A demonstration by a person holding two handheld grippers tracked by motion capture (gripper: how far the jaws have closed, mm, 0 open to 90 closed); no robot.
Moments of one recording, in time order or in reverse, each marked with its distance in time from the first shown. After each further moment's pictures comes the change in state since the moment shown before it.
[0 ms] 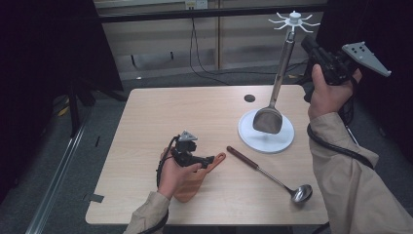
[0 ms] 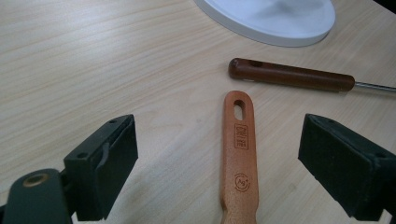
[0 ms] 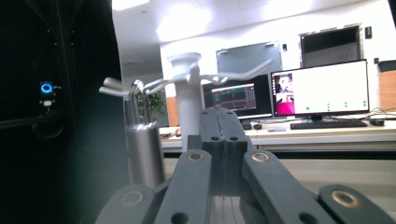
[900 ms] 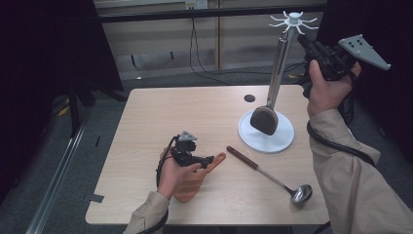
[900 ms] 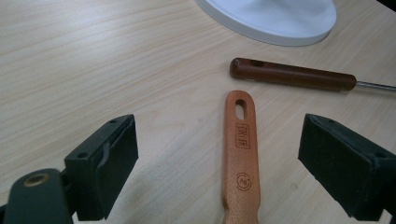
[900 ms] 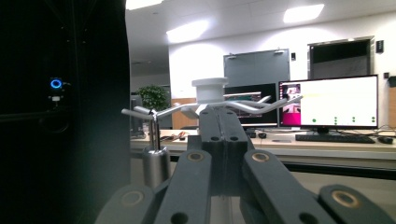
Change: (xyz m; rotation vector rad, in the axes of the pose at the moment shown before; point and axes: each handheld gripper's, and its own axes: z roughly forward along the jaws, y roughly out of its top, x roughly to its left) left arm 0.001 0.000 -0.001 0.003 -0.001 0.002; right arm 0.012 0.012 0.005 -0.006 0.046 -0.051
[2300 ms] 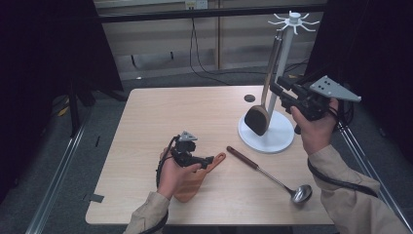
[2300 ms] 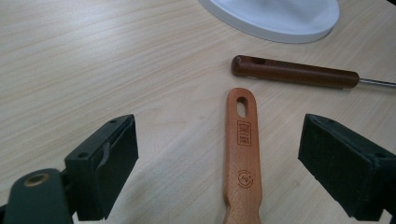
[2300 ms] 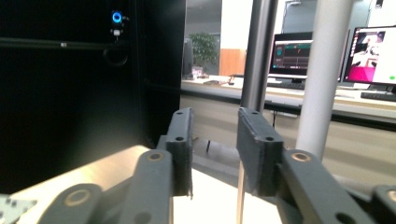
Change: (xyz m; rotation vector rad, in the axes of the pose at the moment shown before) left arm -0.001 -0.001 0.000 -0.001 0.012 0.001; right arm 0.025 -0.067 -0.040 0.228 0.230 -0.039
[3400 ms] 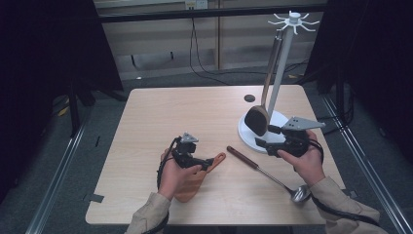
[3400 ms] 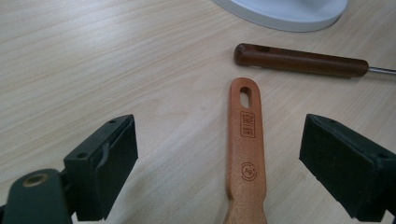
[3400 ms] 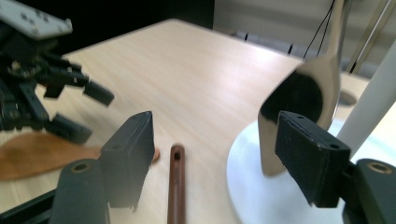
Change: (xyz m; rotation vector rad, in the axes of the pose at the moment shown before) left arm 0.001 -0.003 0.003 0.049 0.012 0.034; right arm 0.019 -0.102 -0.014 0.458 0.144 0.032
